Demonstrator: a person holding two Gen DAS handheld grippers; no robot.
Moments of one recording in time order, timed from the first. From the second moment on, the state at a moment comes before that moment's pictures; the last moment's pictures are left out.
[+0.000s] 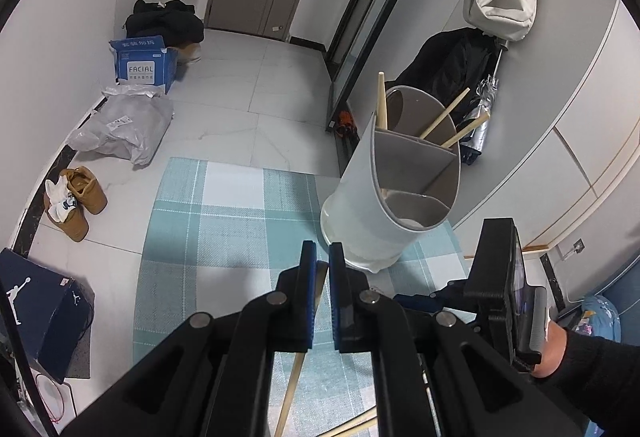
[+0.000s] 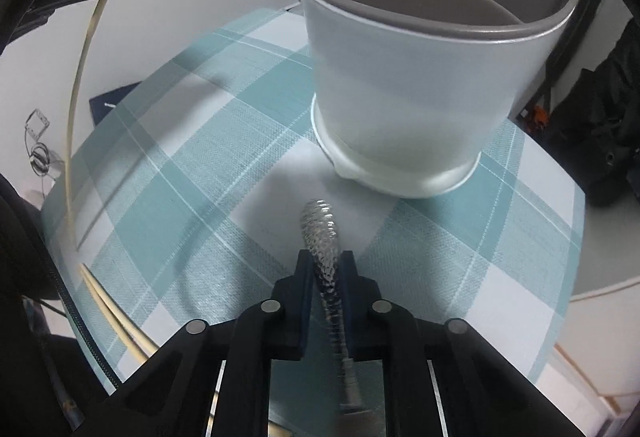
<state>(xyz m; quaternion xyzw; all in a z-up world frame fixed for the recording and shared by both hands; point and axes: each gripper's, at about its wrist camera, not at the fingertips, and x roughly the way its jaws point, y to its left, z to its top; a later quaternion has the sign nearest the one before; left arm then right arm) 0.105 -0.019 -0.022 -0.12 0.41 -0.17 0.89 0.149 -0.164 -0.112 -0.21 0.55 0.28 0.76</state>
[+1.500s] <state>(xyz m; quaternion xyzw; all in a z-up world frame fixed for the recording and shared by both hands) 0.094 0.002 -0.014 -0.17 0.40 -0.15 0.89 0.110 -0.205 -0.101 -0.06 0.61 0.26 0.75</state>
